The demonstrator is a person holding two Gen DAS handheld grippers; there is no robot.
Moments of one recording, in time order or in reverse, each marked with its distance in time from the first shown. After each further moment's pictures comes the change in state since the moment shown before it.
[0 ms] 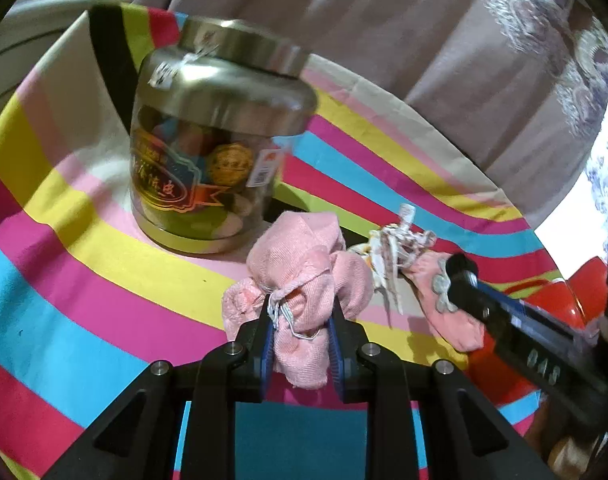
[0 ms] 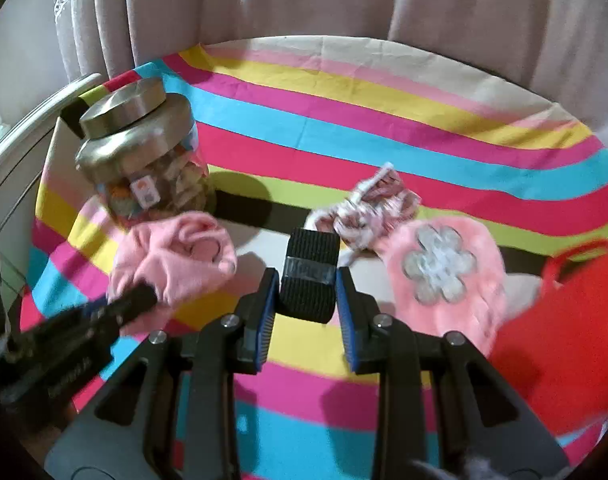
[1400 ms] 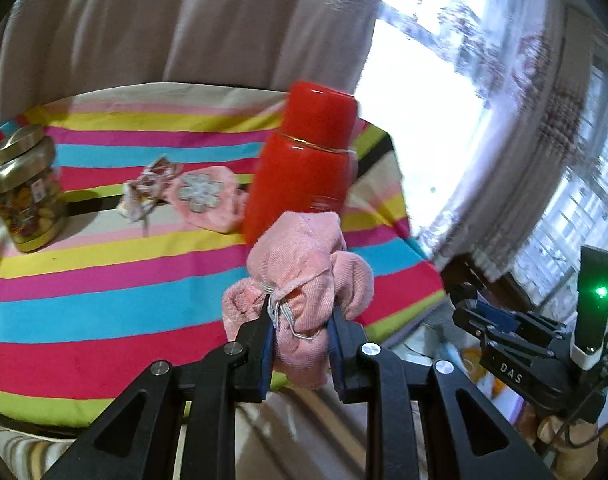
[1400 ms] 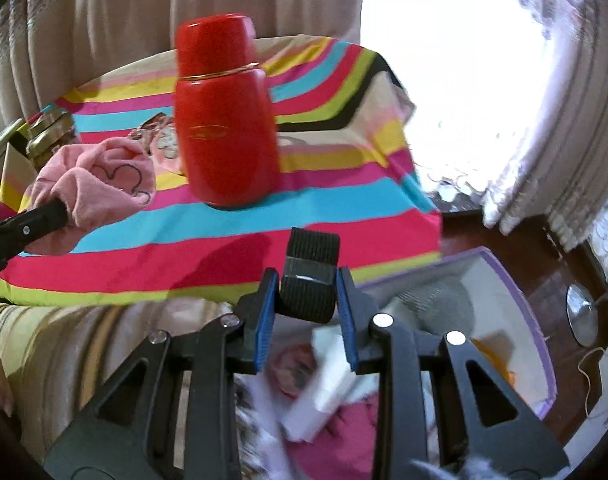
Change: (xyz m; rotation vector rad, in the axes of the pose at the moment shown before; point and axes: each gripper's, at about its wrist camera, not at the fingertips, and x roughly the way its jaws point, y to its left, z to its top) left arm -0.124 -0.219 -0.134 0.490 0.120 -0.279; right arm -0.242 -0.164 -0.223 0.330 0.006 -0.365
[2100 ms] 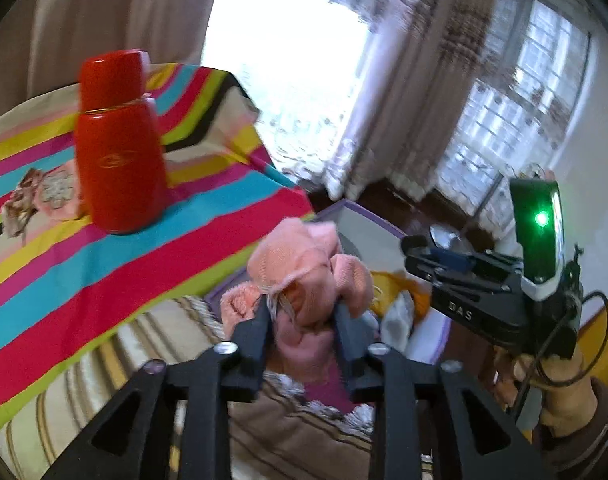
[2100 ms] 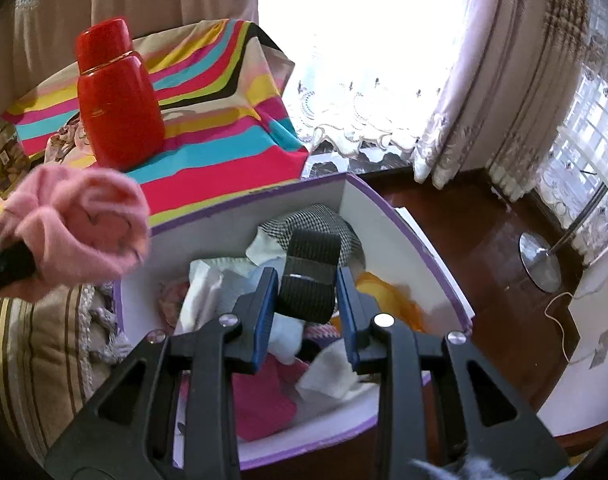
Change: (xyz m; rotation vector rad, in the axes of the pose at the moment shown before) left arm 0.009 -0.131 -0.042 0.263 0.176 -0.254; right arm -0.039 -0.107 -0.057 0.122 0.075 -0.181
